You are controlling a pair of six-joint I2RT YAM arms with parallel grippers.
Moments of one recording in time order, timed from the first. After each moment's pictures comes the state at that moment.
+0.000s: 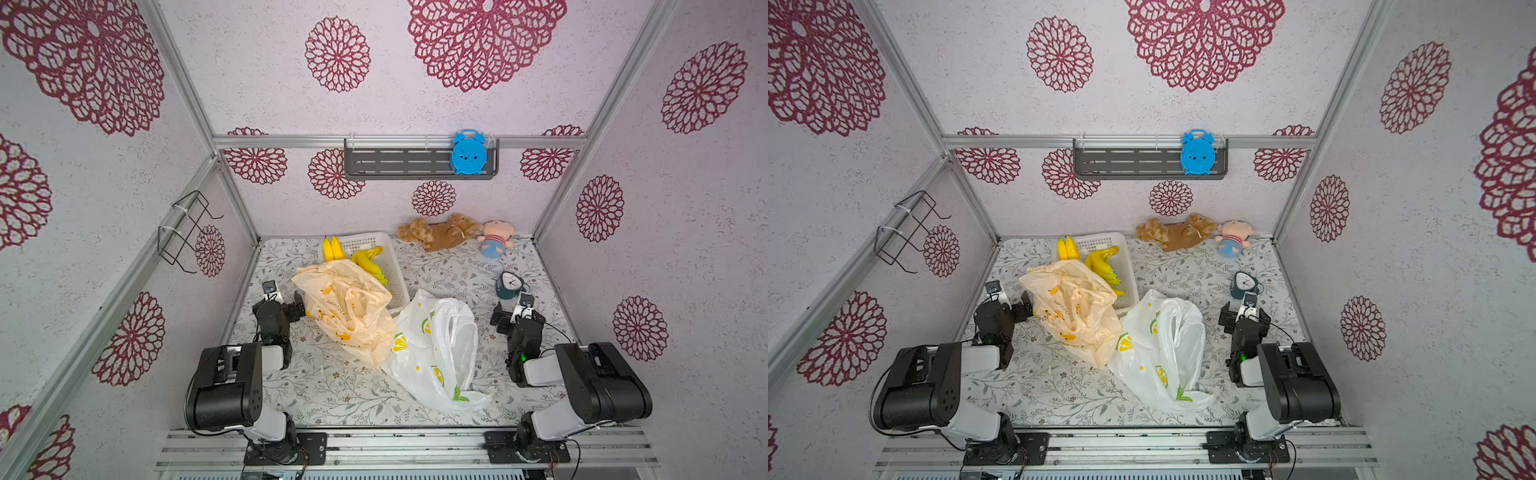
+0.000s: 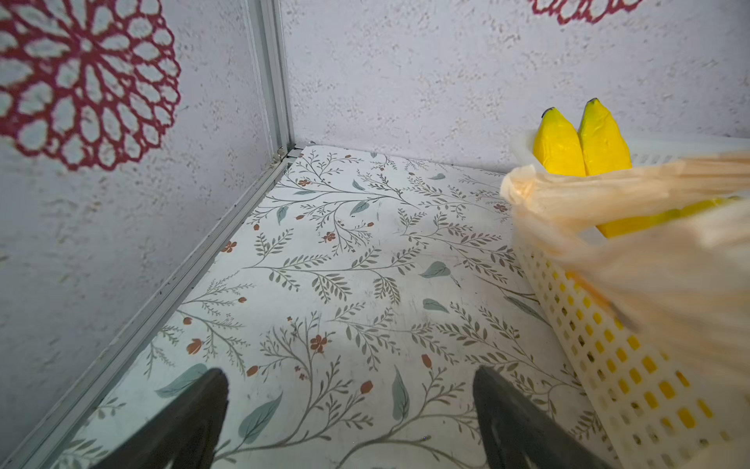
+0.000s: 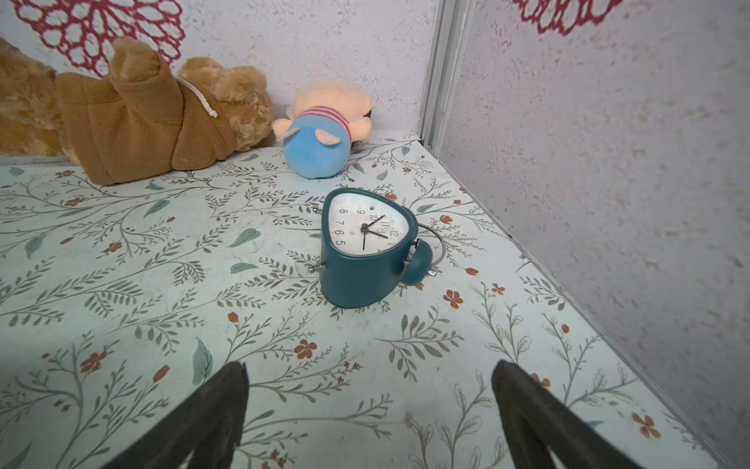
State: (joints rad) left arm 0.12 1.54 0.41 0.84 -0.16 -0.05; right arm 0.07 1.53 0.22 1.07 0.34 0.04
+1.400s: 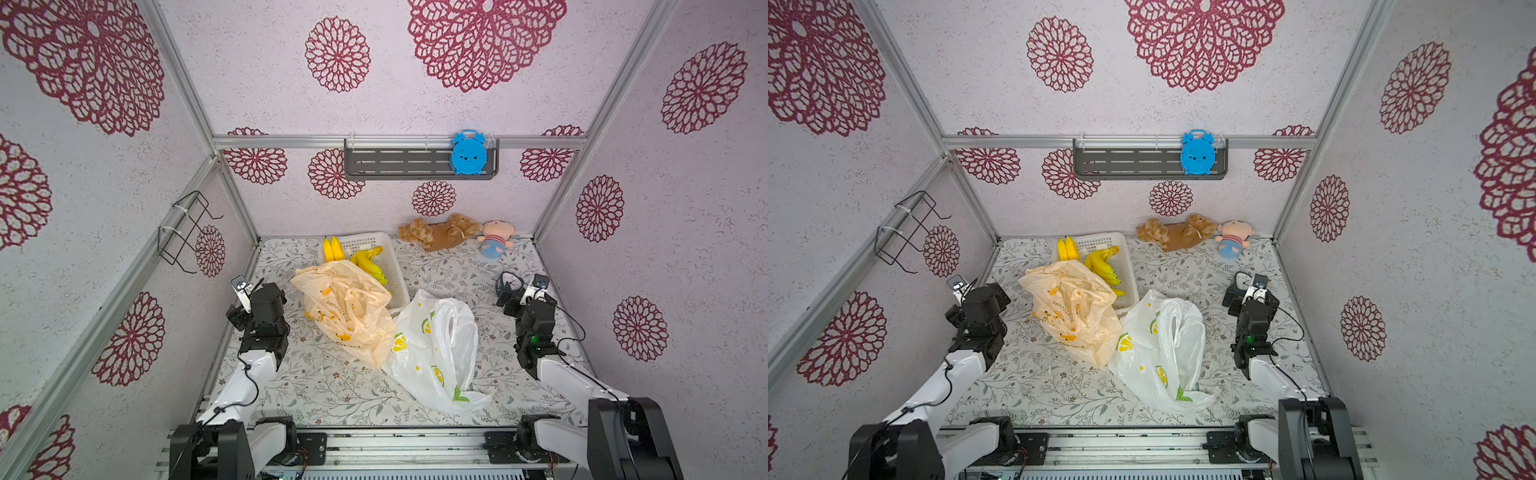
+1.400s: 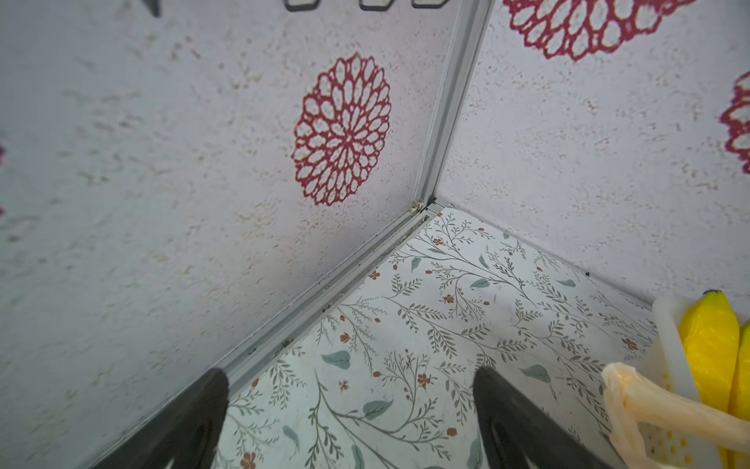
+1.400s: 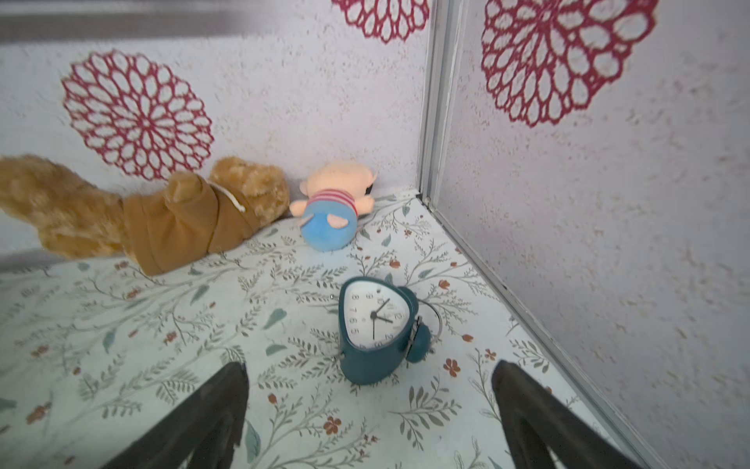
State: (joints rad) left arm 0.04 1.04 0.58 0.08 -0.69 -0.35; right arm 0.08 1.12 0.44 0.48 0.35 0.16
